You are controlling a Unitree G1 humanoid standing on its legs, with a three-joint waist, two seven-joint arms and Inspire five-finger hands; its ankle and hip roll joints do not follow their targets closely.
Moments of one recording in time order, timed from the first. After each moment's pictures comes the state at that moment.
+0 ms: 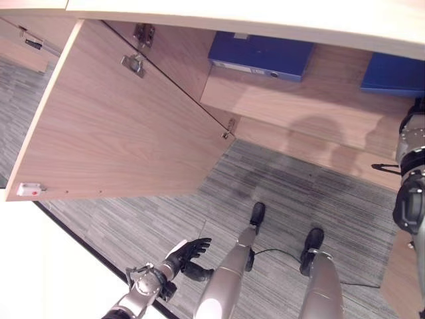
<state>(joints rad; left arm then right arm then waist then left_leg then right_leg) -0.08 0.49 -0.56 0.69 -0.23 -0.20 -0.16 -1.34 -0.69 -0.05 1.42 1.43 -0.34 -0.28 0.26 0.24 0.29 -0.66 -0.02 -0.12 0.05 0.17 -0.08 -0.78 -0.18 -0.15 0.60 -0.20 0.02</state>
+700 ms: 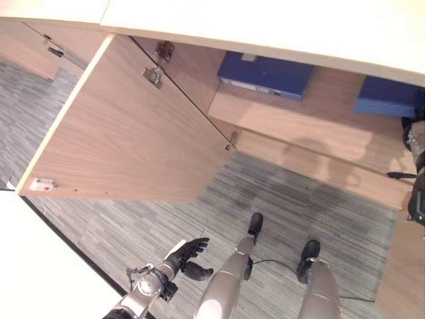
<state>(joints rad) -0.07 0.49 -0.59 0.70 -0.22 -0.19 -0.09 -1.43 -0.76 0.03 1.62 1.22 -0.07 -0.46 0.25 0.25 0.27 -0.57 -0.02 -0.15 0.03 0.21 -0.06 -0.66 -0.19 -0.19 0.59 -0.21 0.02</state>
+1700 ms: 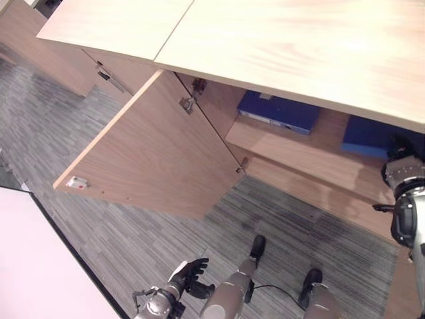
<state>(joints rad) -0.01 0.37 -0.59 0.84 -0.22 -0.17 -0.03 -1.17 -0.70 -0.02 1.61 1.18 -0.06 -0.50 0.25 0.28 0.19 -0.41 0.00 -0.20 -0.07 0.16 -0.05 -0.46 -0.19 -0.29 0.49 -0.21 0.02</state>
